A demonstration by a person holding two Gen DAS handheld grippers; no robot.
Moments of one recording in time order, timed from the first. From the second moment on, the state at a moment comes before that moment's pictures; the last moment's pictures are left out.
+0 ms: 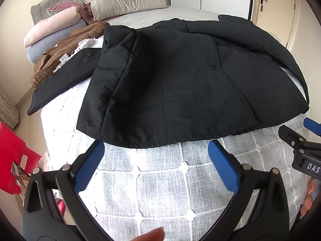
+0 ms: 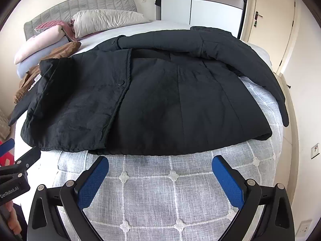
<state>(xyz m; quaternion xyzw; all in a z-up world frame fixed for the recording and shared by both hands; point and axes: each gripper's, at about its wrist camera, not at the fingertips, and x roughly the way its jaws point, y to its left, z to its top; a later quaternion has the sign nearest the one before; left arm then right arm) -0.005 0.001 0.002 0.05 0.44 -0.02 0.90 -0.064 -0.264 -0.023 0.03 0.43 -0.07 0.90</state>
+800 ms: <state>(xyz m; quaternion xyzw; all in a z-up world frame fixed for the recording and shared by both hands) -0.004 0.002 0.003 0.05 0.44 -0.02 0.90 -0.064 -0.266 -0.021 0.03 0.43 -0.07 0.90</state>
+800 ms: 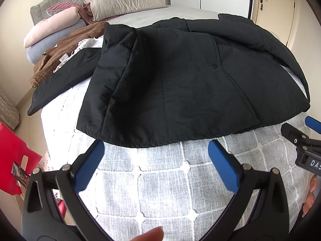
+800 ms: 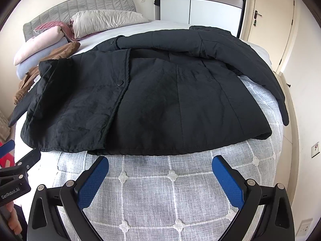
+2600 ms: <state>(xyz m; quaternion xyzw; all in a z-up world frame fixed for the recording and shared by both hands) 0.047 0.078 0.023 0.07 0.45 -0.07 0.88 -0.039 -0.355 0.010 0.07 0.47 0.02 0.88</state>
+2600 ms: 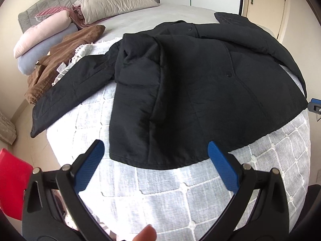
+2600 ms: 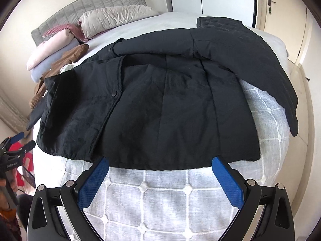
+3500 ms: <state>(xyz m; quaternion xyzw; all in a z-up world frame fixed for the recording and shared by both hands) 0.067 0.077 -0.001 -0.14 0.53 -0.31 0.78 0.008 -0.453 -0.020 0.22 0.45 0.07 0.86</state>
